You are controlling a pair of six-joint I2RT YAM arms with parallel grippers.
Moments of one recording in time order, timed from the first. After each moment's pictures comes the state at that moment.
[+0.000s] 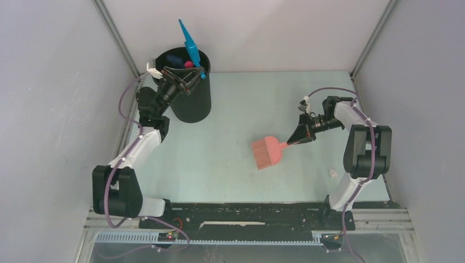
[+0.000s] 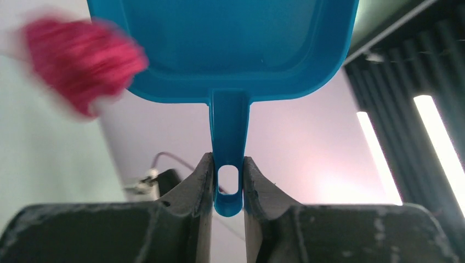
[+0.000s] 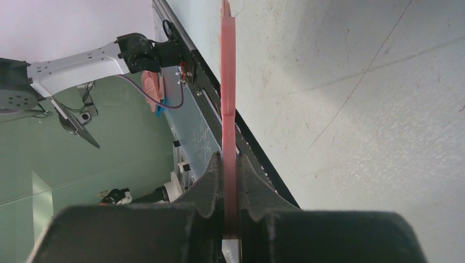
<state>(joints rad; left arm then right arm) -0.11 1.34 0.96 0.69 0.55 -1.49 -0.07 1.79 1.27 -1.19 -1.09 -0.35</state>
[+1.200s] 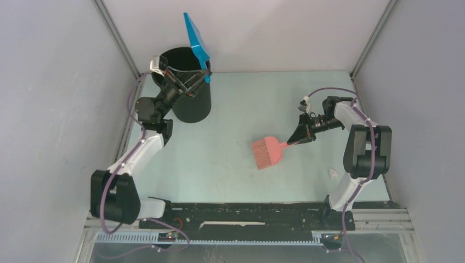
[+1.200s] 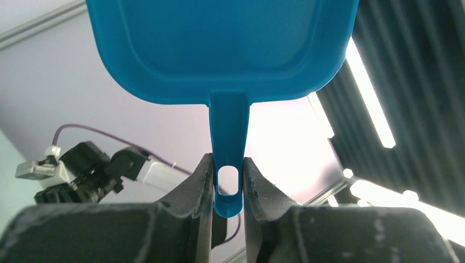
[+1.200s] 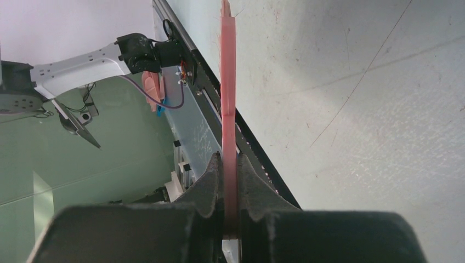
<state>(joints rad) -0.17 1.36 0.93 1.13 0.62 -1.82 -0.07 1.79 1.27 -1.19 -1.09 -0.35</state>
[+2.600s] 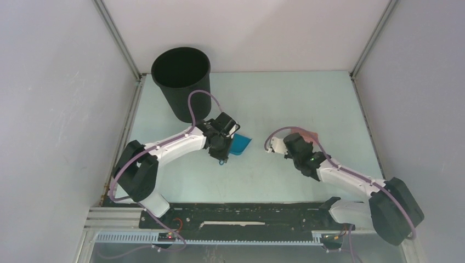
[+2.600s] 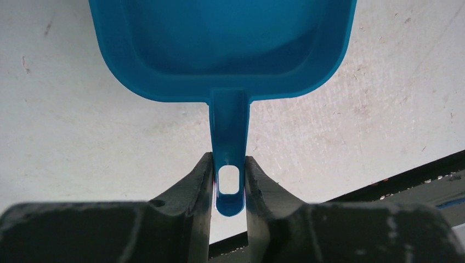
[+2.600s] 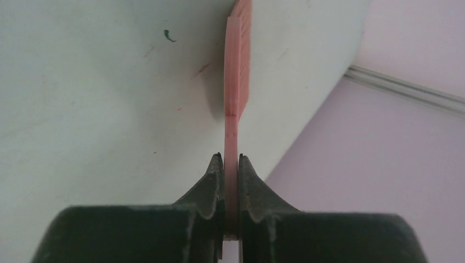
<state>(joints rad) -0.72 1.60 1.11 -0.74 0.01 -0.36 0.59 1.15 0.57 -0.24 0.49 -0.89</state>
